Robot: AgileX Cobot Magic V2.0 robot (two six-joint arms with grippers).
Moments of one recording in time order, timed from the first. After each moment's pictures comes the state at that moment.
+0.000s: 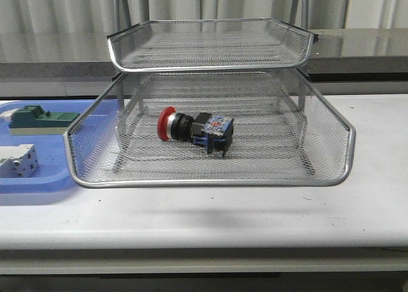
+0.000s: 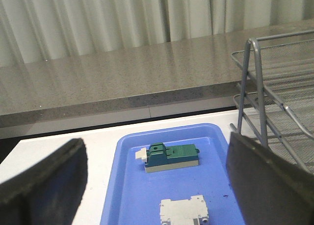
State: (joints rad) left arm 0.08 0.38 -0.43 -0.58 0.22 0.64; right arm 0.10 0.51 -0.68 -0.04 0.99 0.07
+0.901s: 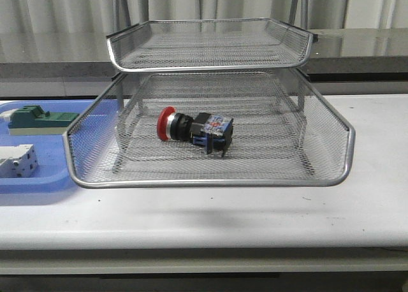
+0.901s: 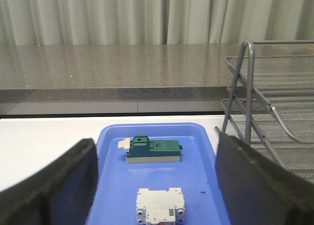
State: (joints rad) left arm 0.06 0.29 -0.31 -0.71 0.18 0.64; right arm 0.10 0.51 -0.68 -0.04 0.99 0.07
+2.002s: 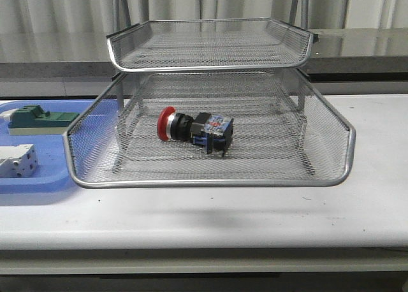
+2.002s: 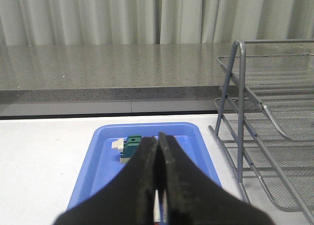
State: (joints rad) left arm 0.04 0.29 -0.31 -0.71 0.18 0.64; right arm 0.10 0.51 -0.68 0.07 0.91 0.07
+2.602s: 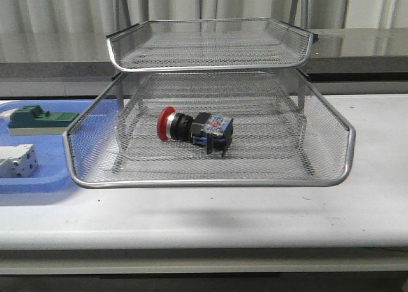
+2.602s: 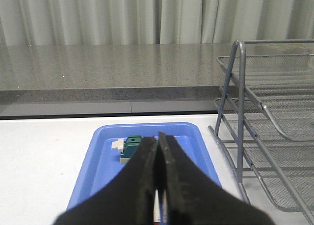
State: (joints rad) left arm 0.04 0.29 -0.31 -0.71 0.18 0.64; right arm 0.21 0.93 -0.68 0.41 0.82 -0.06
